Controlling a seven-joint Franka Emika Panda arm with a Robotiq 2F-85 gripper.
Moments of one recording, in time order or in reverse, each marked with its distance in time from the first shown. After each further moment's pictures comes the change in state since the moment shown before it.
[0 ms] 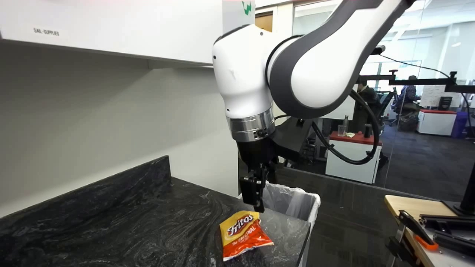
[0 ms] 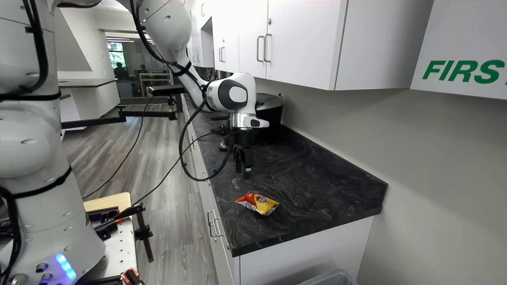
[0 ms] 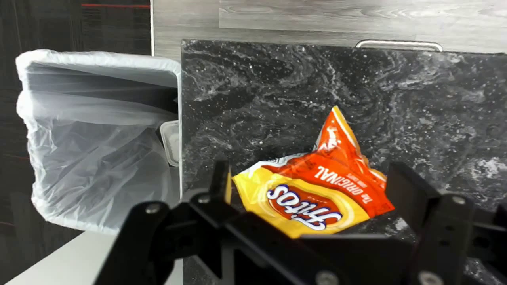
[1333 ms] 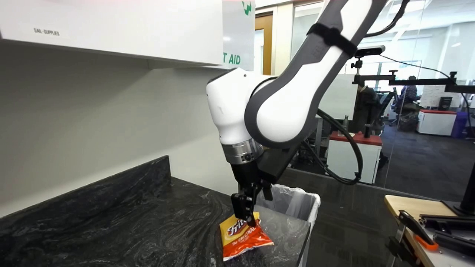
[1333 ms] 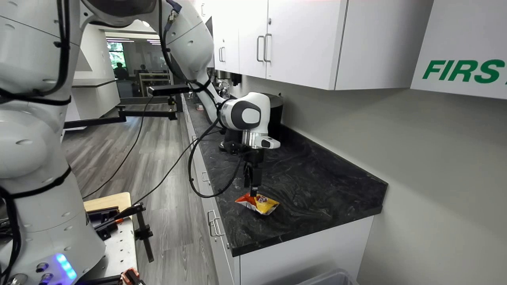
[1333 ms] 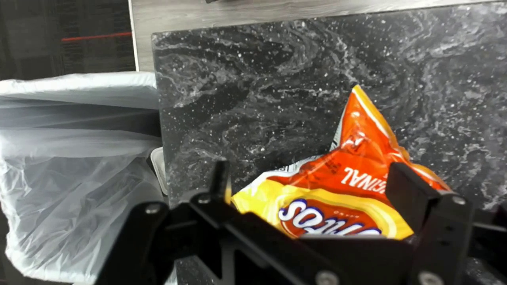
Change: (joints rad) arm -0.041 0.198 -0.026 0.104 0.083 0.059 -0.001
